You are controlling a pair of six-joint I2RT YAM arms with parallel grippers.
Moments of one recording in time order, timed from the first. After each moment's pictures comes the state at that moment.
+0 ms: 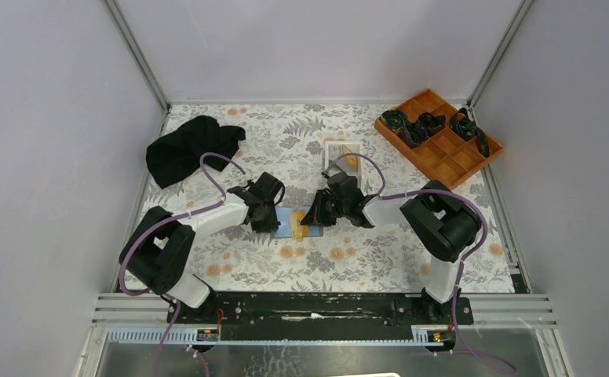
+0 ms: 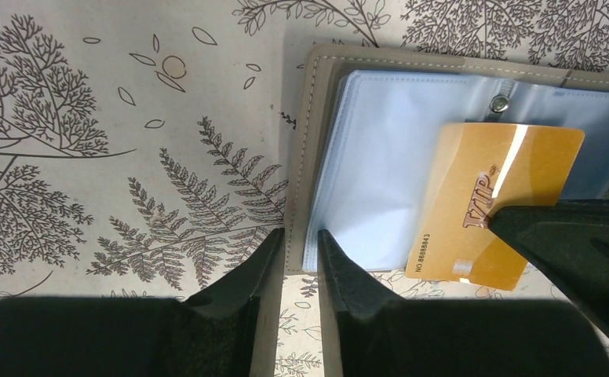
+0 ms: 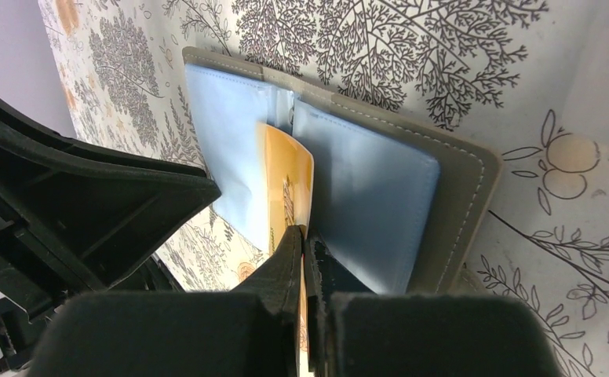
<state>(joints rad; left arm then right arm) -0.57 1.54 0.81 -0.49 -0.09 -0.76 0.72 1.86 0.83 0.27 -0.36 0.87</state>
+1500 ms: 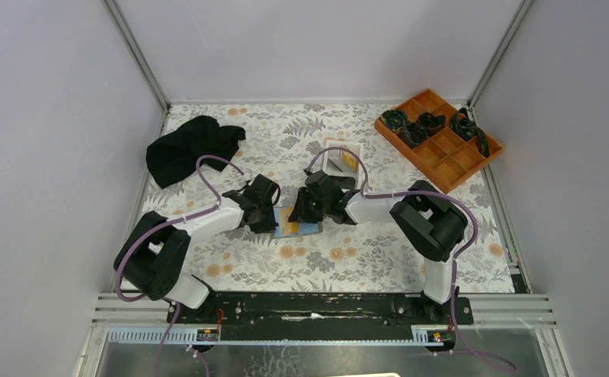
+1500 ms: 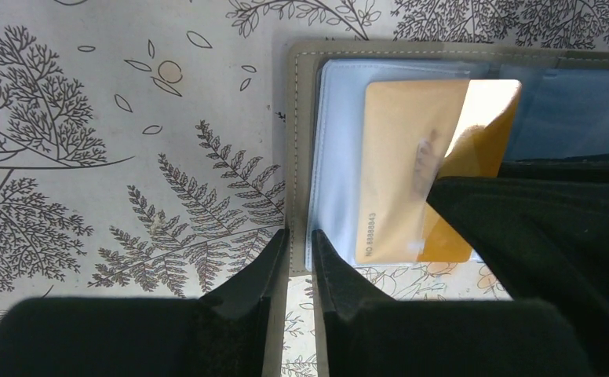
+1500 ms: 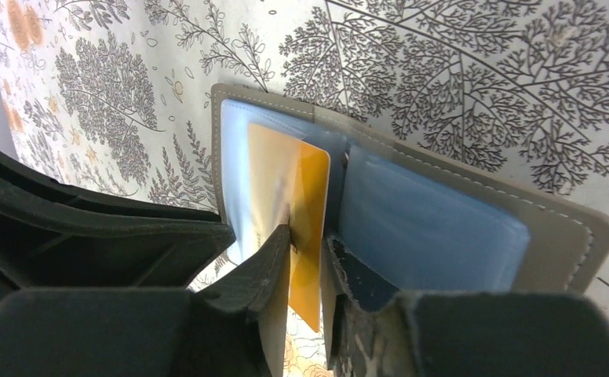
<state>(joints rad) -0.56 1.50 0.75 -0.42 -0.04 -0.72 0.83 1.92 1.01 0.12 -0.17 0.84</state>
